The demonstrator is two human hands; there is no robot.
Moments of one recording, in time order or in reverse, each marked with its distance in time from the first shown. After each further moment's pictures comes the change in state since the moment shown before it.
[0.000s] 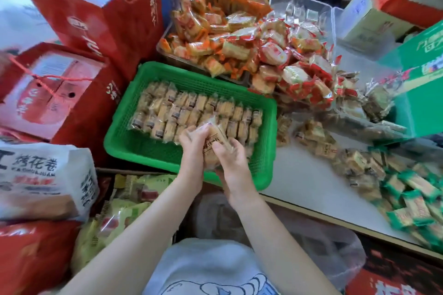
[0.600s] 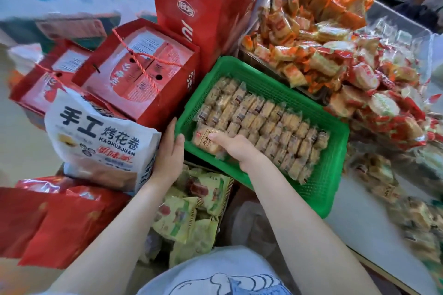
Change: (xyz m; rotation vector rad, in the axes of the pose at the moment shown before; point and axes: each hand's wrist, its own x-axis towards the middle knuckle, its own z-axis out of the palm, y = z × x) left_hand 0.042 0.008 -0.202 0.661 0.302 0.311; right_hand 0.089 0.003 0.131 -0.763 -0.228 0.320
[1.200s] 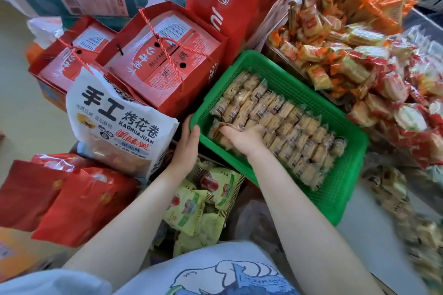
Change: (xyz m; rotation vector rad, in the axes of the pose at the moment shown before) left_hand -0.002 -0.002 0.003 -0.291 -0.081 -0.179; right_hand 0.004 -0.018 0.026 -0.175 0.202 0.035
